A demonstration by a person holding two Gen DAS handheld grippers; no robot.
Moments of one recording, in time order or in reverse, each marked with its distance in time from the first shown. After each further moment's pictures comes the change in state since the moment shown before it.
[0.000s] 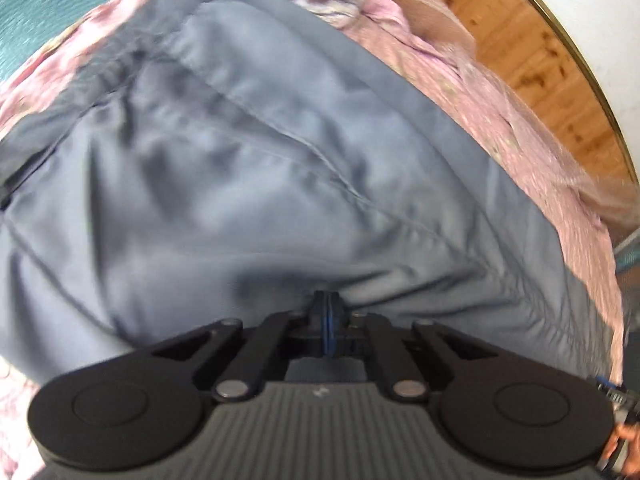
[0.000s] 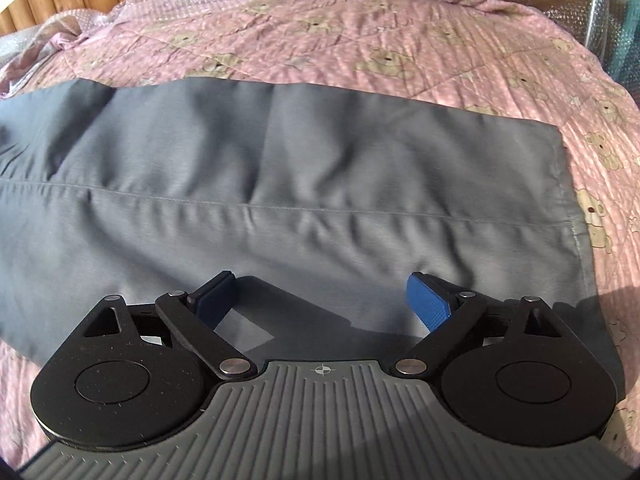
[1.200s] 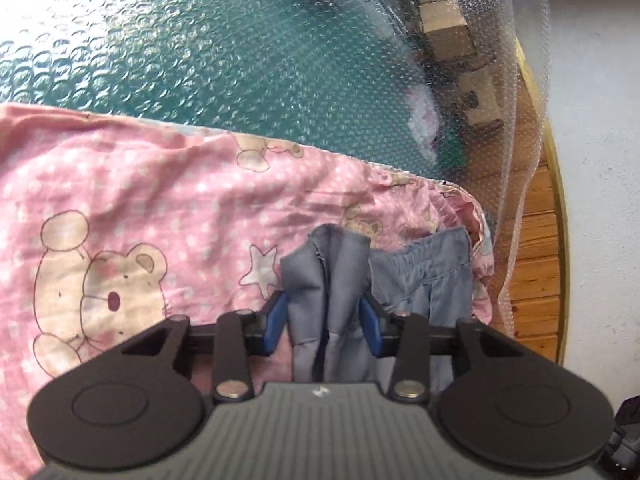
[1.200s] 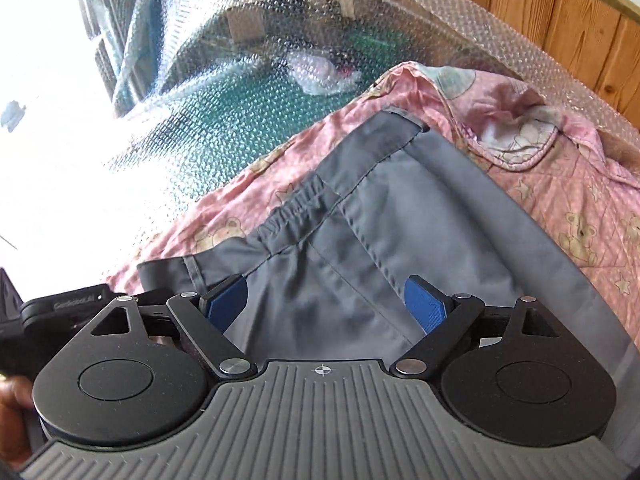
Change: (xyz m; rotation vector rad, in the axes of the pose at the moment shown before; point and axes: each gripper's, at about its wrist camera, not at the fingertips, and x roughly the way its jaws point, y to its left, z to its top) left arm -0.064 0.209 -0.033 -0.794 -0.396 -0.220; right arm -0.016 0.656 0.160 -0.605 0.022 0.522
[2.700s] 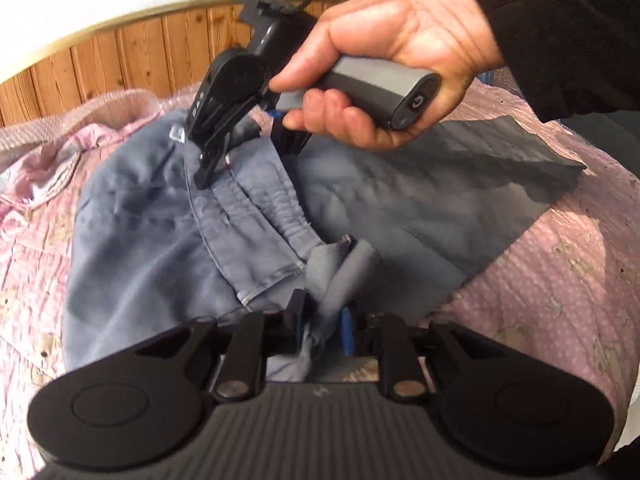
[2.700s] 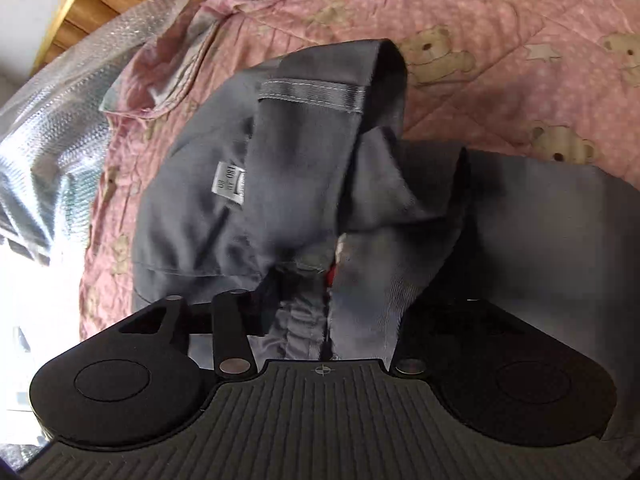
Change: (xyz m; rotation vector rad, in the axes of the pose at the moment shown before) left arm 0.005 -0.164 -0.367 1.683 0.420 -0.219; right arm -0.046 -0.287 -0.168 0.723 0.044 0.014
